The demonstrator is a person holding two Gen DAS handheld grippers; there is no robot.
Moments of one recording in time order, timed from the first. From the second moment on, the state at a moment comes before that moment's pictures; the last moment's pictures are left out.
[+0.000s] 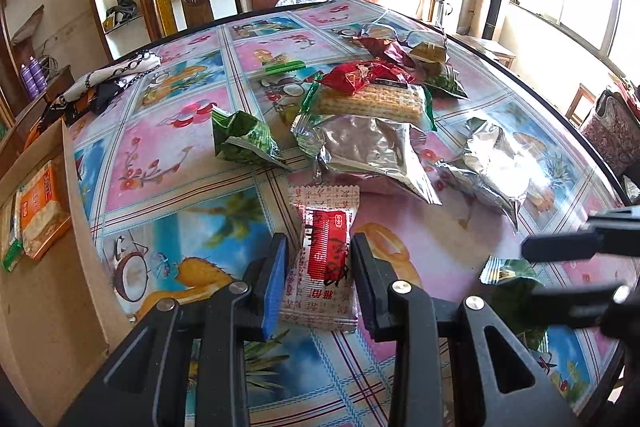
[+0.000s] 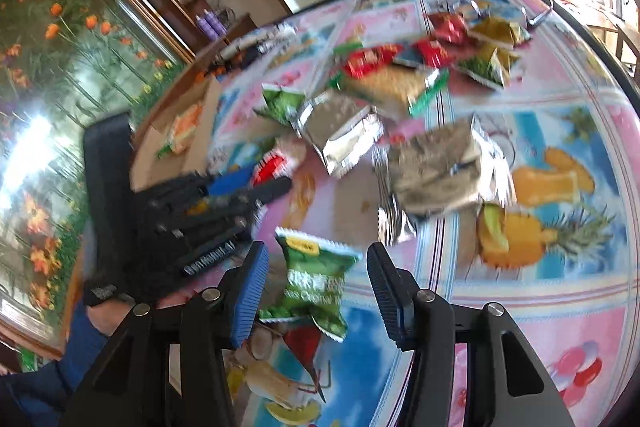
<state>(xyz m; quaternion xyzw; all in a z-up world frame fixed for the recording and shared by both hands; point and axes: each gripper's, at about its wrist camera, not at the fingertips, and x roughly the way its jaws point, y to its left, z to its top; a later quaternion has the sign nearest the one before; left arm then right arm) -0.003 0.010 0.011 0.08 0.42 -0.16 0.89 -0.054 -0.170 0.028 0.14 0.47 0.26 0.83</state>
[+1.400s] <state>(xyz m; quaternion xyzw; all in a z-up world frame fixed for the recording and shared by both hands) 0.001 0.040 0.029 0.02 0.39 -0.11 0.92 -0.043 -0.136 0.048 0.03 0.36 0.22 0.91</state>
